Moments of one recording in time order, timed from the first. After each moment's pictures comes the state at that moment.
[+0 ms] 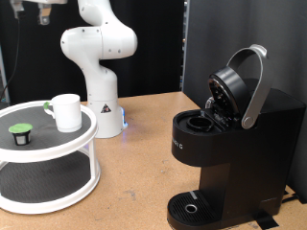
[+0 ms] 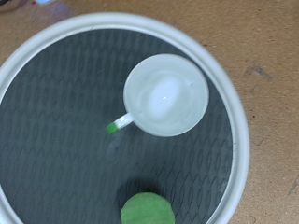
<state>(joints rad) -0.03 -0.76 -0.43 -2.33 -0.29 1.62 -1.68</state>
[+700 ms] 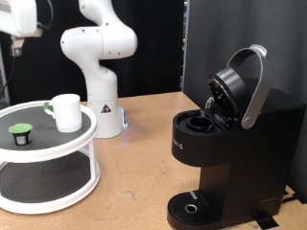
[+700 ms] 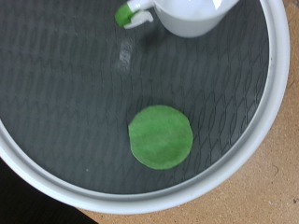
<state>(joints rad) -0.04 -0.59 -0.52 -2.34 -0.37 1.86 -1.75</state>
